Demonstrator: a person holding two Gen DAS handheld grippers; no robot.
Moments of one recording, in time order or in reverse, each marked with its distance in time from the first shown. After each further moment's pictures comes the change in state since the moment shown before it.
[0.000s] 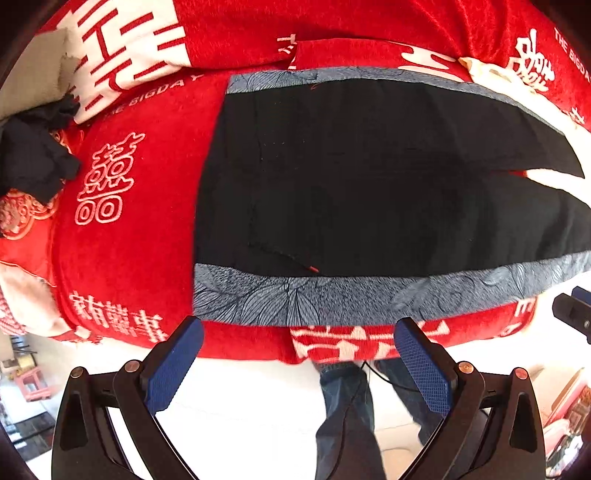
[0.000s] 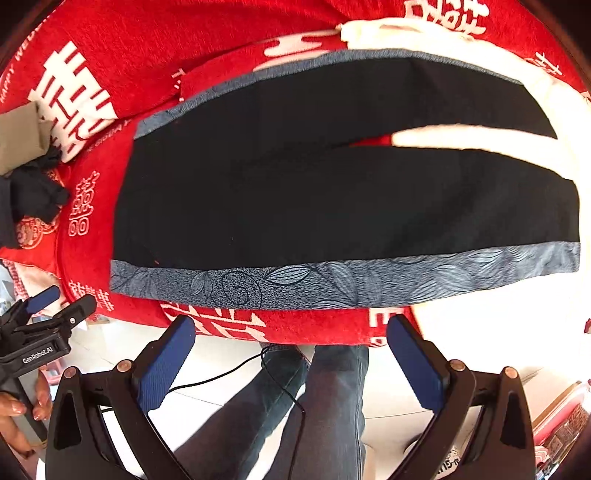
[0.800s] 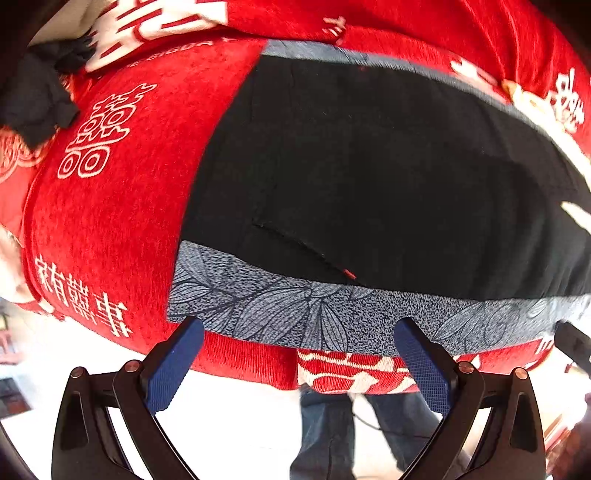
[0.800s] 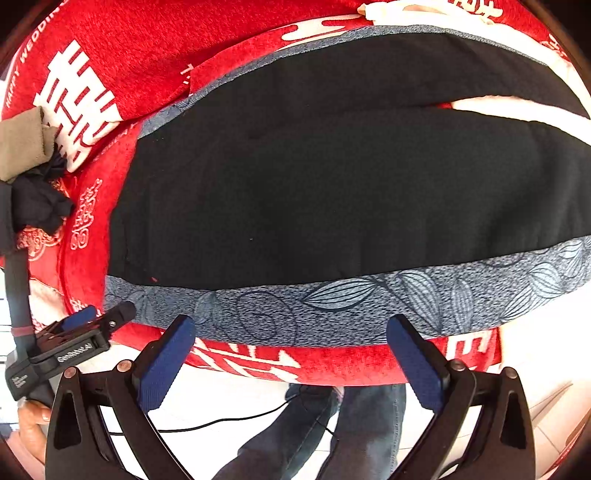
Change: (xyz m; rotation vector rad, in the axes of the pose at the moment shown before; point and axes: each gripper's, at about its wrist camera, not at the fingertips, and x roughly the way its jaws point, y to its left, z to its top) left arm 0.060 0.033 -0.020 -0.165 -0.058 -0.069; right arm 0.072 0.017 -0.011 0.022 -0.096 0.131
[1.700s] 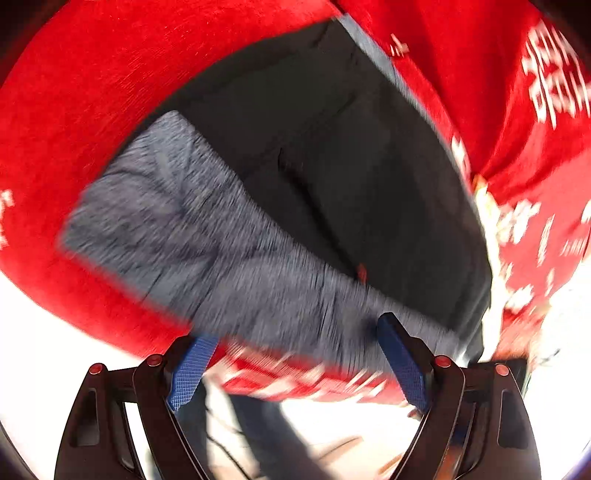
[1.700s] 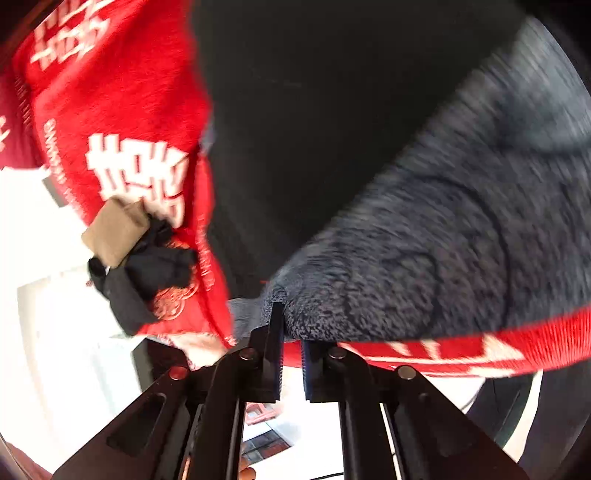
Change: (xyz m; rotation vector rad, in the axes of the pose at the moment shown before) left arm 0.059 0.066 -0.012 -0.442 0.072 -0.567; right arm 0.094 0.009 -0.030 0.336 0.056 0.708
